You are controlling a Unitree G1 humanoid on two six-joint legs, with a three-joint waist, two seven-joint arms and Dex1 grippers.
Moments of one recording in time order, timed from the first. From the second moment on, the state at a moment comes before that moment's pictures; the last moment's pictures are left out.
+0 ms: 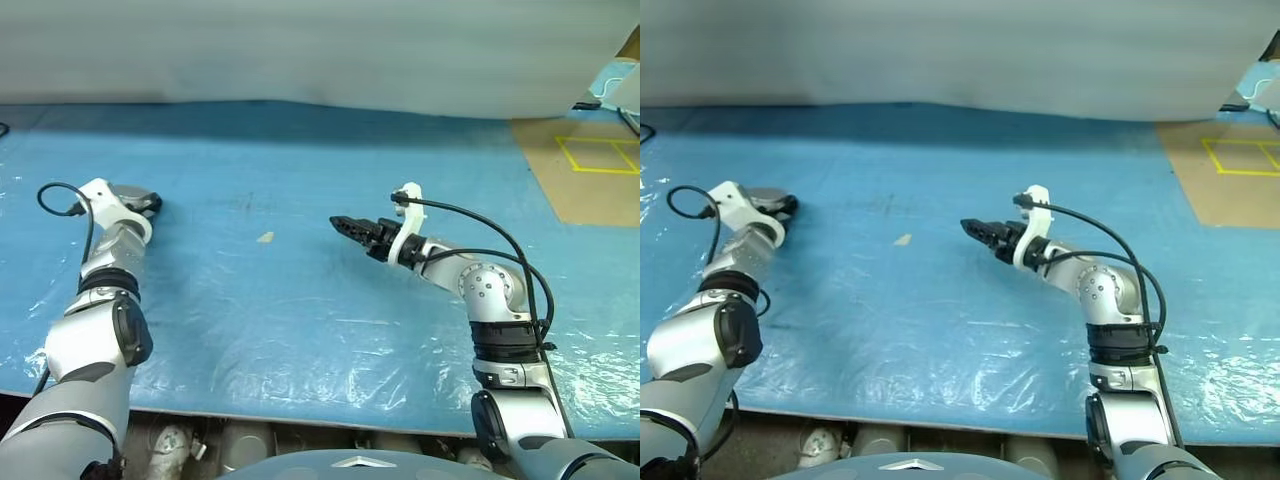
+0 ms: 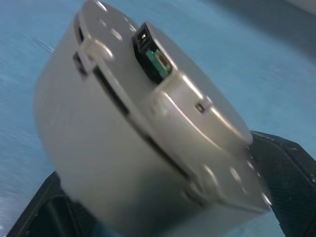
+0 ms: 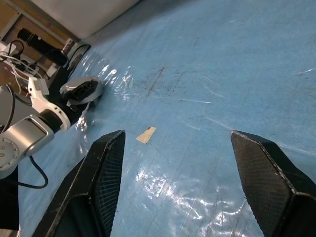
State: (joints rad) left arm -0.88 0.57 0.47 1.26 -0.35 0.04 -0.09; right arm -0.48 -0.26 -0.09 -0.02 0.82 0.97 0.33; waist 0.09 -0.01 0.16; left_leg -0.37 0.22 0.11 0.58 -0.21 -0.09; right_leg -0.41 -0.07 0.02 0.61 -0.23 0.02
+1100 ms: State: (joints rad) left arm -0.74 0.49 0.02 0.25 -0.33 0.17 -0.65; right arm -0.41 -0.36 0.00 -0.12 0.52 0.71 0.47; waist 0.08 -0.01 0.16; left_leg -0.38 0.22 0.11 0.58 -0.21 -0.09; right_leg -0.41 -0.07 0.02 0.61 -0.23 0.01
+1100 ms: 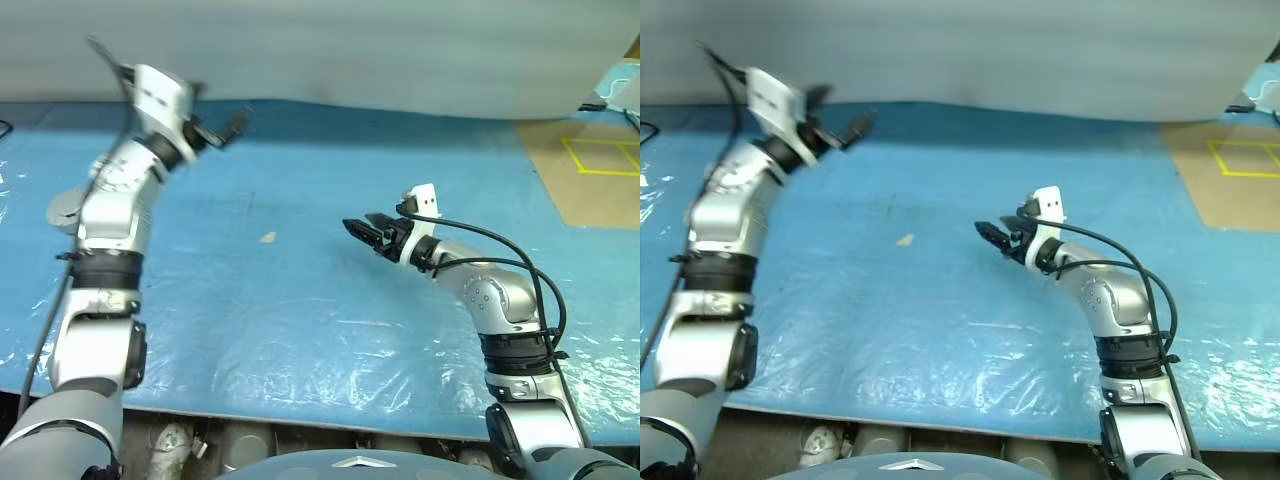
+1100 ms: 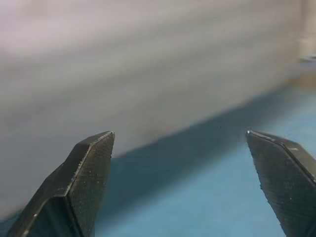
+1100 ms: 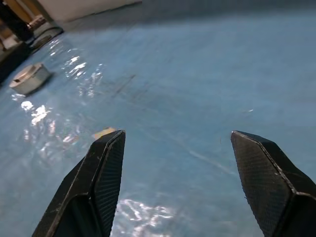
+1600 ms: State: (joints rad) left arm -0.33 0.38 -0.10 0.06 -0.23 0.17 -0.63; right arm -0.21 -0.38 0.06 -0.22 0.26 0.50 0.40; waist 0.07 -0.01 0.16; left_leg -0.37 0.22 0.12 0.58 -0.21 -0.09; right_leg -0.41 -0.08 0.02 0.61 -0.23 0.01
